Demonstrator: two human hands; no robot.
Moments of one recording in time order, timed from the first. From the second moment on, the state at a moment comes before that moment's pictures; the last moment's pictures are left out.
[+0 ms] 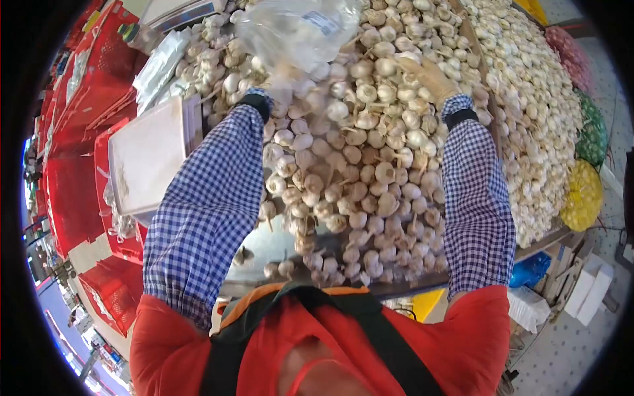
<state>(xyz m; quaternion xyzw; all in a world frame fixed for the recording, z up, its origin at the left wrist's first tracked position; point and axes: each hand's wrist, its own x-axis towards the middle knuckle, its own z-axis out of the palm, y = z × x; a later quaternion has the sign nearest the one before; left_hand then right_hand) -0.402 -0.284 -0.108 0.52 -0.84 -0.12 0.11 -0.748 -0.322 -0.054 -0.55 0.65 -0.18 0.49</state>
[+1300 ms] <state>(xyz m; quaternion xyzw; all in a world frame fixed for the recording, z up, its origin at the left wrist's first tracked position) -0.289 0.216 0.025 0.69 -0.38 -0.52 0.34 -0.647 -0.087 -0.048 -0.79 0.56 -0.26 0.08</state>
